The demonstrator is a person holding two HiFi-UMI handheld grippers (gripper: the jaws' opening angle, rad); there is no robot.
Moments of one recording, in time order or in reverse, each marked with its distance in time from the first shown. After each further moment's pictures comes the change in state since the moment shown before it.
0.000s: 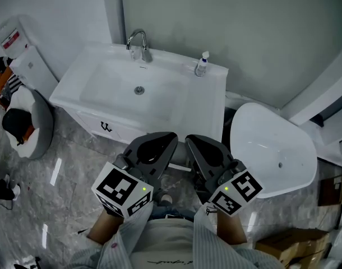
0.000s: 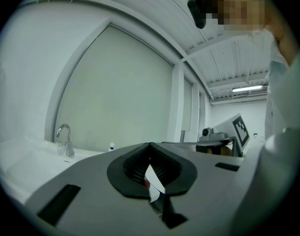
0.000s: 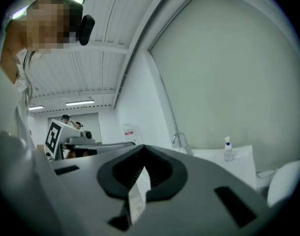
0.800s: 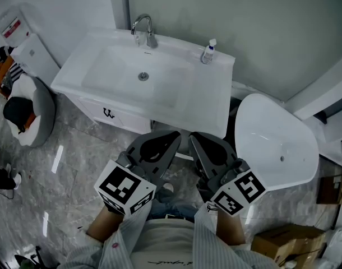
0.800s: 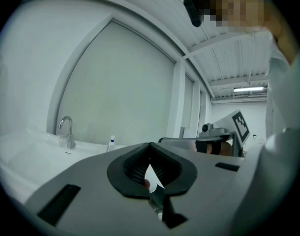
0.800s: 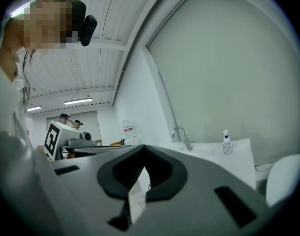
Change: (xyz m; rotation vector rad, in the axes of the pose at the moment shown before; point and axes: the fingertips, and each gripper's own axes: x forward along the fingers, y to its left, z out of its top) left arm -0.014 -0.006 -0.026 -0.031 0.044 0.002; right arm -0.007 0.010 -0.020 0.023 0.043 -0.017
